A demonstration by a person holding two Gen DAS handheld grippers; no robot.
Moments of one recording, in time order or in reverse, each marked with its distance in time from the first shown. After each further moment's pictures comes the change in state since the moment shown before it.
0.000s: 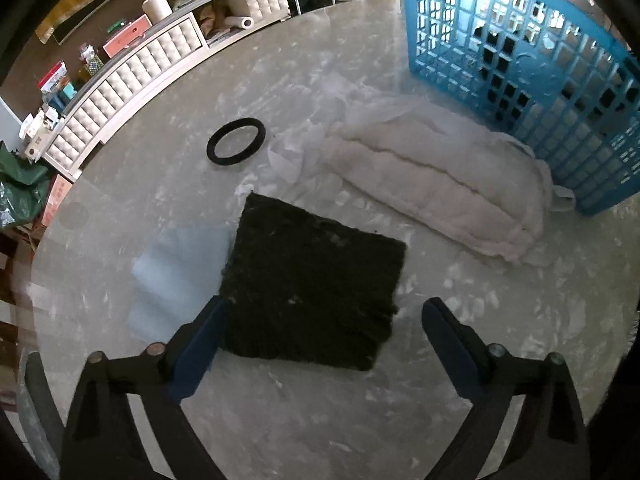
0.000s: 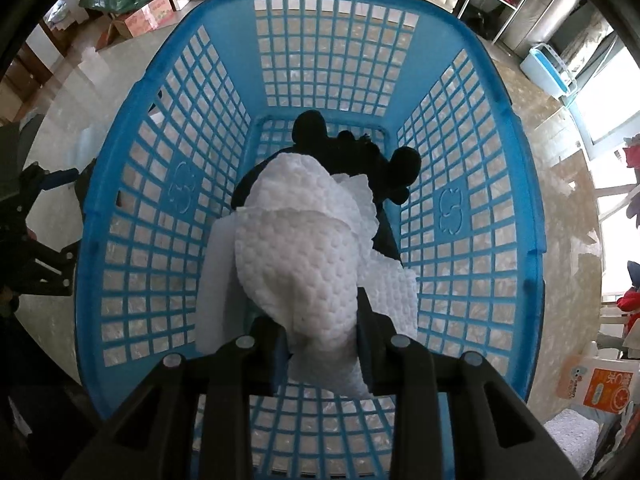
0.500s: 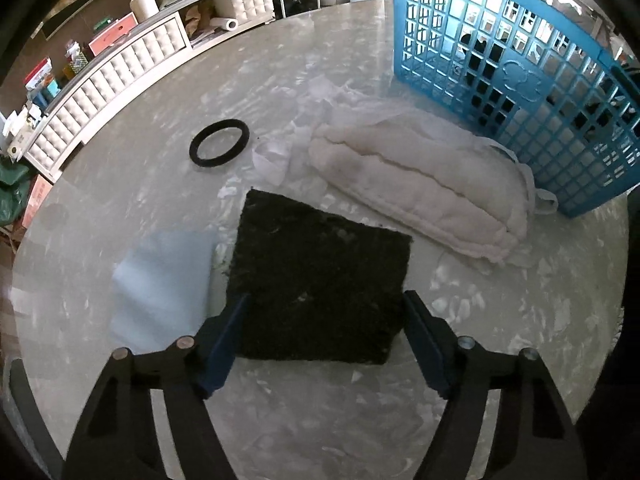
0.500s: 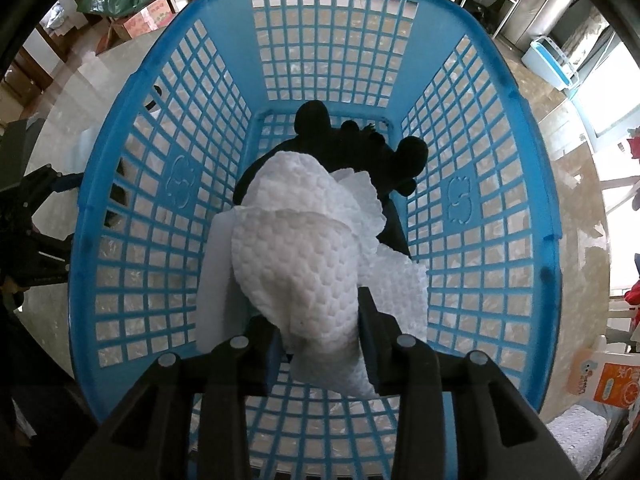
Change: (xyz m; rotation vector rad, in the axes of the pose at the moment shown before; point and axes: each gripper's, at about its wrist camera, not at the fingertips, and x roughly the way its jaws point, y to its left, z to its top) left arm -0.001 0.008 0.000 -0.004 -0.027 -0.094; right arm 0.016 -0.004 -0.004 0.019 0.004 0.026
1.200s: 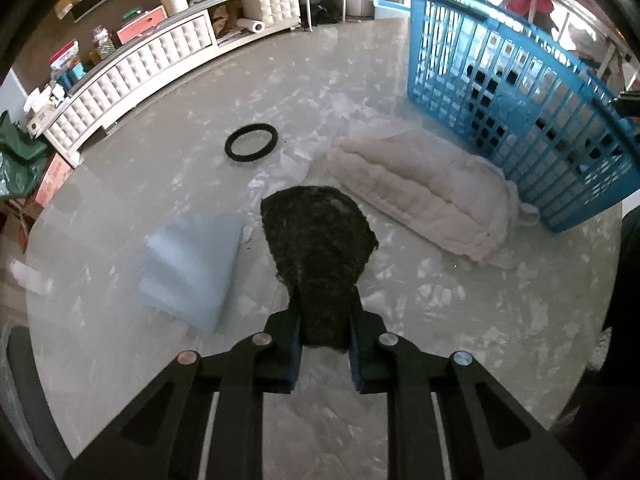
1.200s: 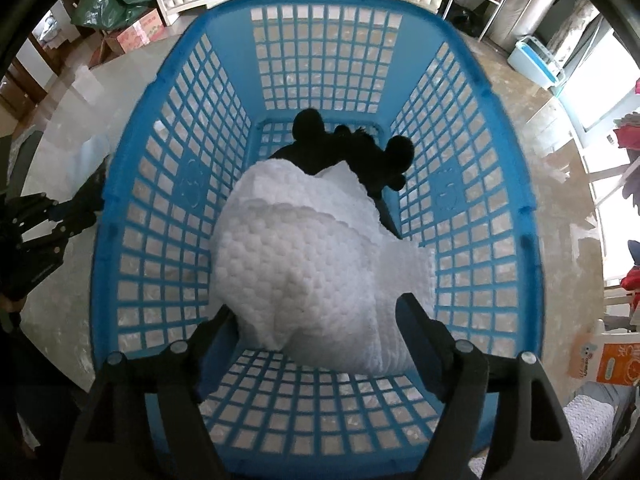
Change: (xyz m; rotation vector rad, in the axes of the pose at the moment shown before) left arm -0.043 -0.009 -0.017 -0.093 -0.033 0.032; right arm -0.020 0.010 -0.017 0.036 -0.047 -0.040
